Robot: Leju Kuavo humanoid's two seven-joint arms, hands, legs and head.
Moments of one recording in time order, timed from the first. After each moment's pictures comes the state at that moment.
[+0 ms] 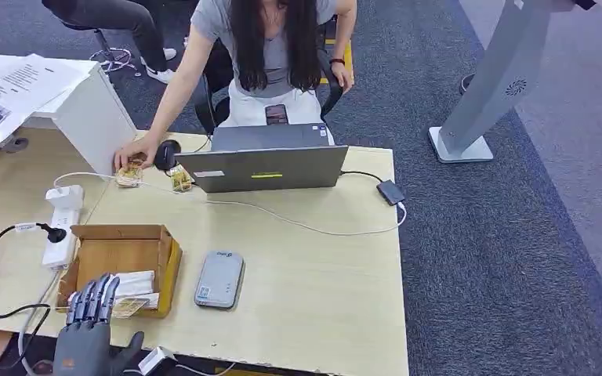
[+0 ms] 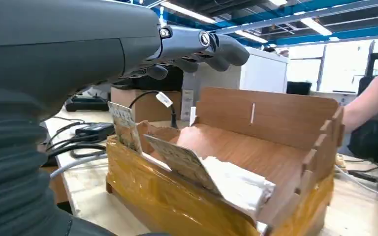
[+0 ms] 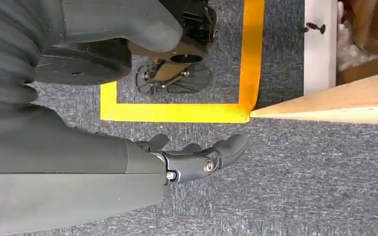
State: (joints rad) left arm 0.40 -0.17 0.24 -1.62 -1.20 0.56 -0.31; right arm -0.09 0.06 0.85 -0.15 -0.85 -0.34 -0.42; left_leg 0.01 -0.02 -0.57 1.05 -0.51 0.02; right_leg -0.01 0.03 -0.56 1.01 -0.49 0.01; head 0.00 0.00
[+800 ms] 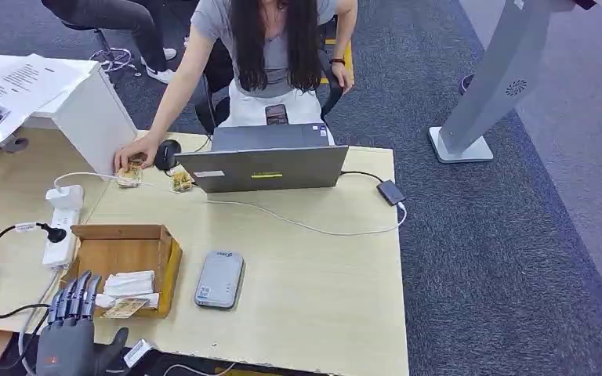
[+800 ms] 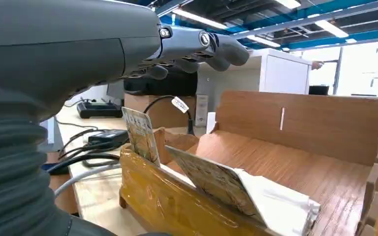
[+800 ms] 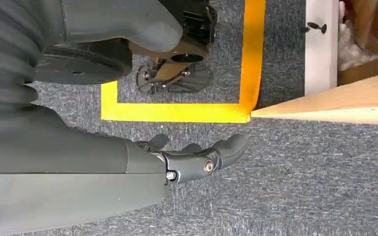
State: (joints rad) left arm 0.34 -0.19 0.35 -1.59 -1.21 0.54 -0.36; right arm -0.09 0.06 0.85 -0.15 -0.85 -0.34 -0.42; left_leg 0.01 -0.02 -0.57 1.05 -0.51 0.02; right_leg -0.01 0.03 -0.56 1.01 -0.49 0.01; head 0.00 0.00
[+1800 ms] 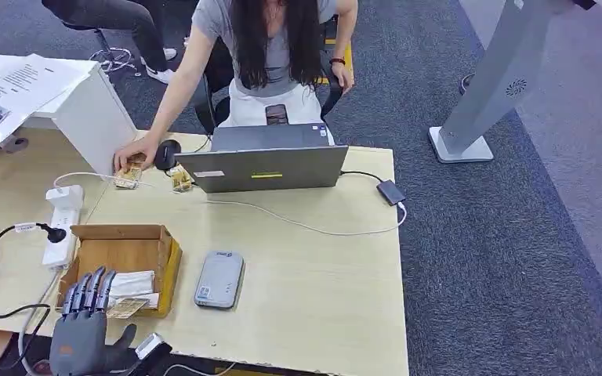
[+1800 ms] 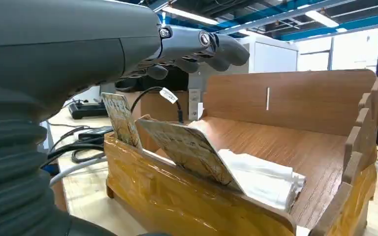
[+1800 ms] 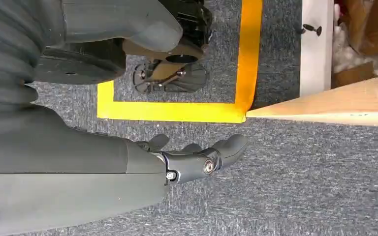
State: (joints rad) left arm 0.29 -0.20 0.37 -1.53 -1.29 0.52 -0.37; right arm -0.10 0.06 0.86 -0.15 -0.85 -0.34 -0.42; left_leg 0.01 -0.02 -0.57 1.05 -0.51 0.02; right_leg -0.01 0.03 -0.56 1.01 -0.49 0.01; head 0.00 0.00
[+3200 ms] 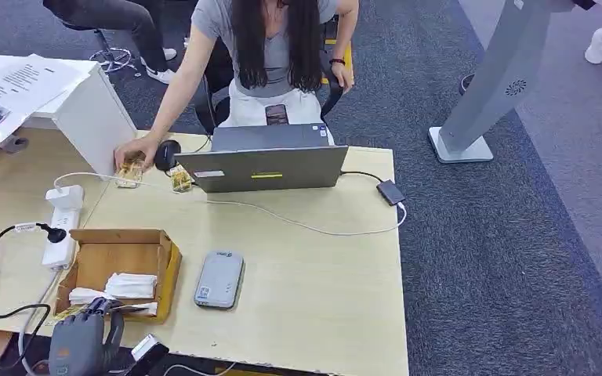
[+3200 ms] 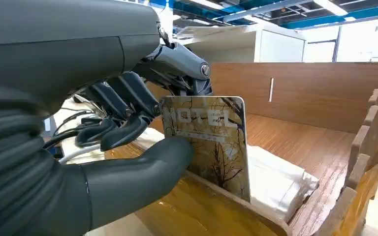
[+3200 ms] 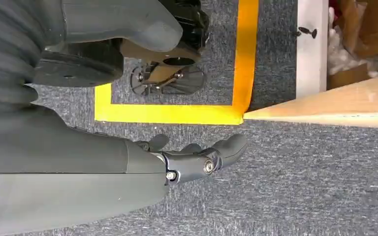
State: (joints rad) left arm 0.30 -0.20 0.37 -1.53 -1.25 0.47 -0.38; right arm -0.10 0.06 0.87 -0.15 -0.87 -0.33 -0.44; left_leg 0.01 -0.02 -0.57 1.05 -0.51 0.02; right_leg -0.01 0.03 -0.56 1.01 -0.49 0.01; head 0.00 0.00
